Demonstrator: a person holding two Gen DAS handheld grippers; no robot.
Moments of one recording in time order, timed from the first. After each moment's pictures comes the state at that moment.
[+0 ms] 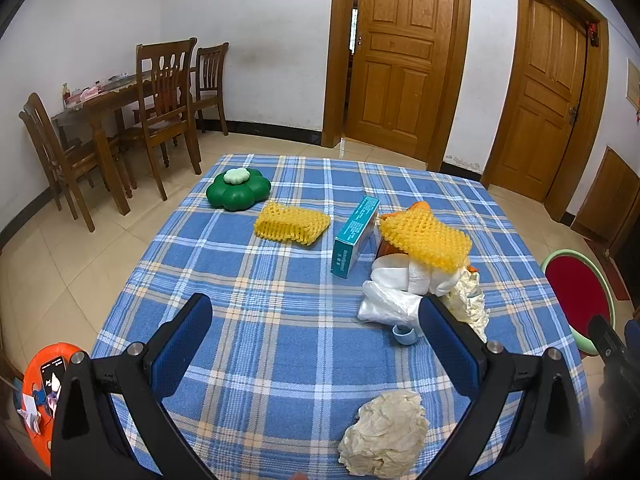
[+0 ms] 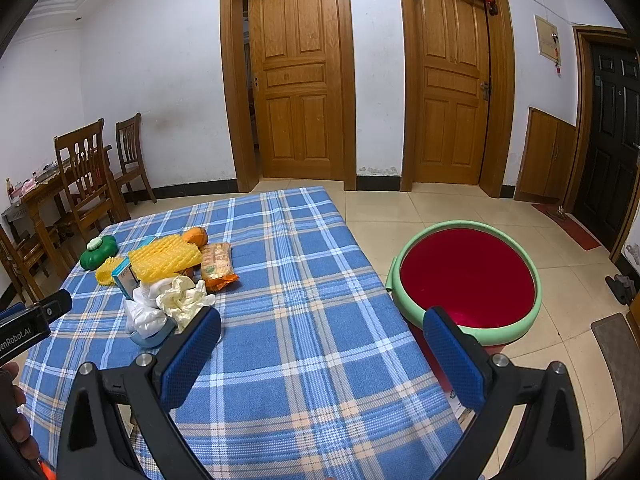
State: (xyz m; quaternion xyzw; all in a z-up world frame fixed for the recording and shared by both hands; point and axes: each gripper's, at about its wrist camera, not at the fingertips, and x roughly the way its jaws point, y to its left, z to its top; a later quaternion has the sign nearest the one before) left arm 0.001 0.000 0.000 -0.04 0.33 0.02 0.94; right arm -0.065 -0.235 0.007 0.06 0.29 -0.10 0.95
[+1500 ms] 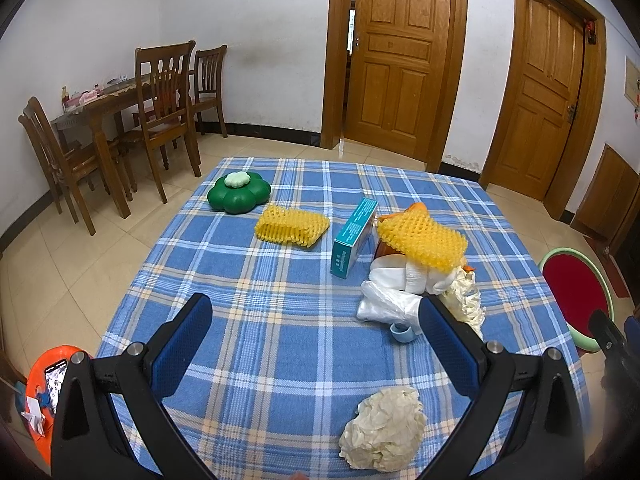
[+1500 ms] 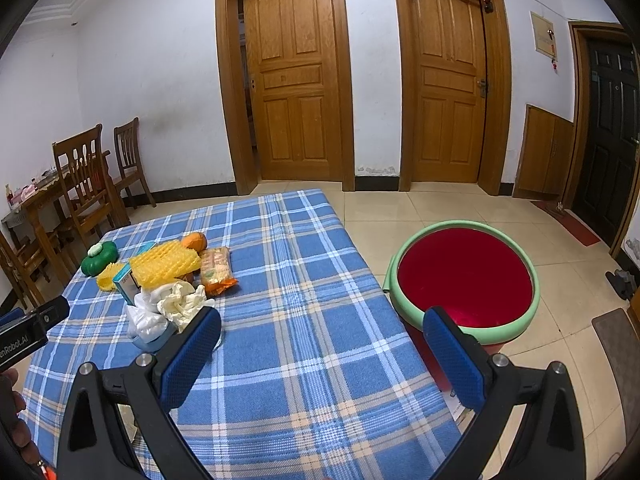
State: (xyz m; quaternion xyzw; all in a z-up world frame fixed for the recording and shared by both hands) left arm 0.002 0.005 -0.003 -0.04 0.33 0.01 0.94; right arm -0.065 -0.235 0.005 0.06 0.28 -0.10 0.95
